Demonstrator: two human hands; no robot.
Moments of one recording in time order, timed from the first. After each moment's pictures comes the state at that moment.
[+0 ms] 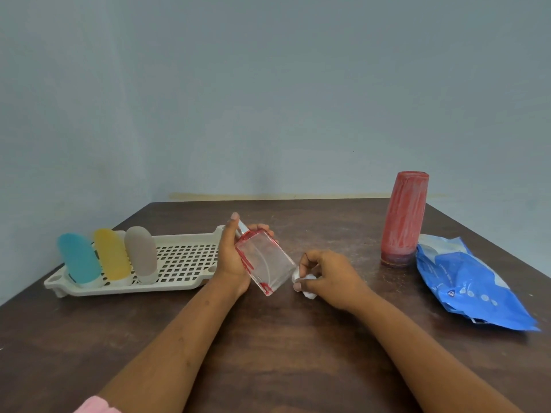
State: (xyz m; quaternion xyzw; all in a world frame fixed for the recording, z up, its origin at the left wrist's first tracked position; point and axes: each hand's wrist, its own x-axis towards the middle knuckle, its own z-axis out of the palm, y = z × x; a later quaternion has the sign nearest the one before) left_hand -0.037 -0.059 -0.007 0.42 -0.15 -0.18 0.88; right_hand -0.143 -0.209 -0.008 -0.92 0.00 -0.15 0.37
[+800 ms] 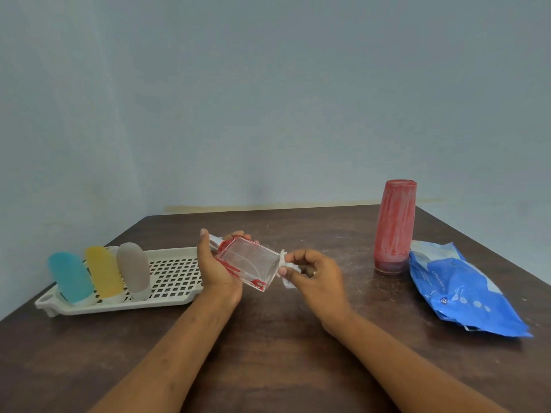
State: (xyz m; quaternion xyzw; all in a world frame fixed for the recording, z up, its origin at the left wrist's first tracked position) left_hand -0.044 -0.057 0.001 0.38 -0.05 -0.06 0.92; right_hand -0.136 -0.185 -0.015 -0.71 0.00 -0.29 0.64
